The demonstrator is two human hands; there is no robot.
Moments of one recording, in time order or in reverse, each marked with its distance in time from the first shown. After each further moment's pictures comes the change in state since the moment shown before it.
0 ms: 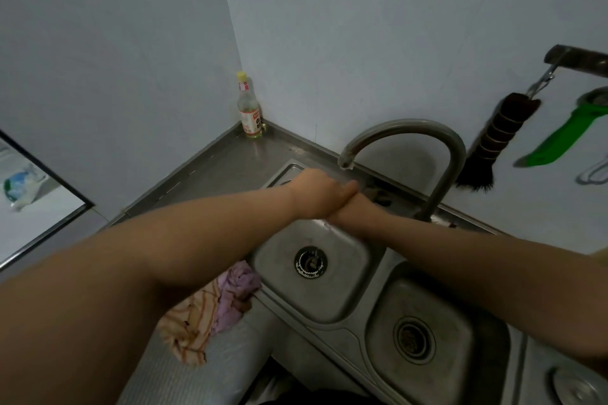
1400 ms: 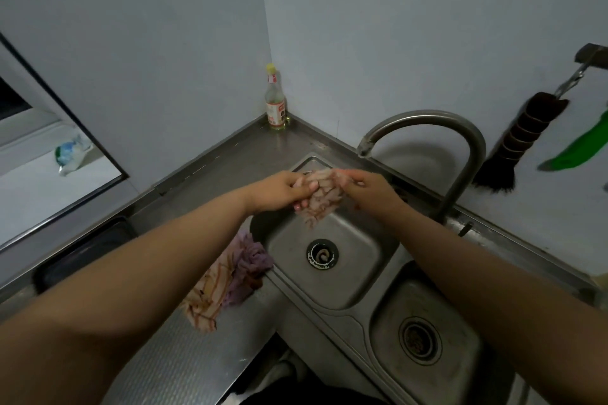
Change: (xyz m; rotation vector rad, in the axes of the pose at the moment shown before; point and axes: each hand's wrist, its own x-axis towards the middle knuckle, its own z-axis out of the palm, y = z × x) left_hand -0.098 -0.016 0.015 -1.329 -0.095 -0.486; right_hand -0.052 -0.022 -0.011 0.419 0.242 -0.268
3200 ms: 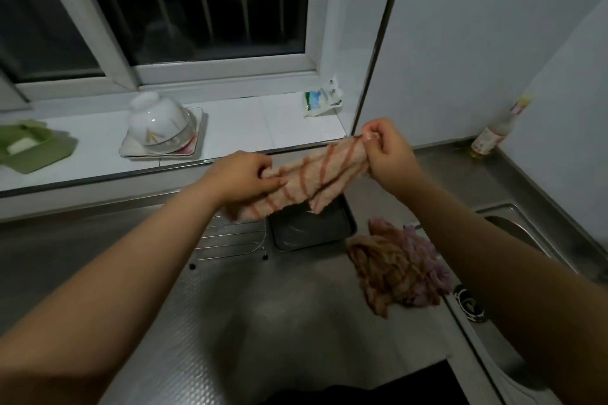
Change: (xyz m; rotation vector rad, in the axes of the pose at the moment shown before) left_hand -0.412 -0.258 -0.165 0.474 0.769 -0.498; right_hand 0.044 -0.231 0.384 -0.104 -0.181 -0.476
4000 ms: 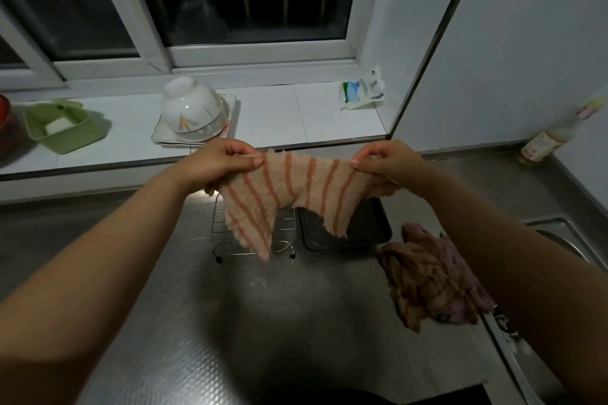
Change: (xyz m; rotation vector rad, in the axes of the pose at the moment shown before) left_hand -0.008 -0.104 -0.021 -0.819 -0.146 -0.260; right_hand 0.051 0.010 0.055 -0.007 -0.561 0.214
